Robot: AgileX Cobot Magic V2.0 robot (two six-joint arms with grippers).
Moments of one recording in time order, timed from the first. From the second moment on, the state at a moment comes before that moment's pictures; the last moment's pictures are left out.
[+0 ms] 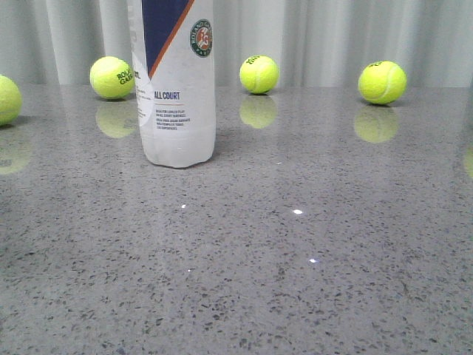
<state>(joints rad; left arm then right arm) -0.34 0.67 -0.72 -0.40 0.38 0.46 0.39 0.21 -0.25 0.20 0.21 0.01</state>
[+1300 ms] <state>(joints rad) -0.11 0.37 -0.23 0.05 0.04 -0.07 0.39 0.21 -0.25 0.20 0.21 0.01</state>
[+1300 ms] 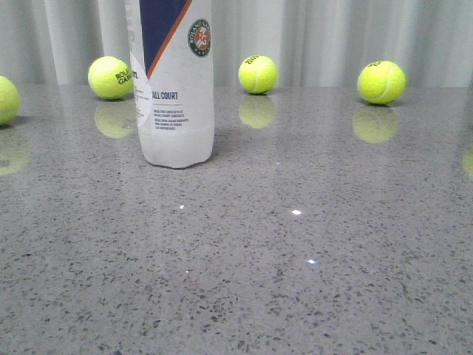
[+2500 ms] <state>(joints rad) -0.03 -0.01 0.00 0.00 0.12 -0.07 0.39 0.21 -0.25 0.20 0.20 0.01</state>
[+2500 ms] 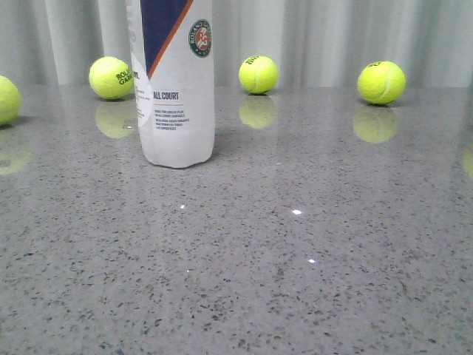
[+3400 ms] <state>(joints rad) -0.03 -0.01 0.00 0.00 0.12 -0.07 0.05 0.19 -0.09 -0.04 -0.02 0.03</state>
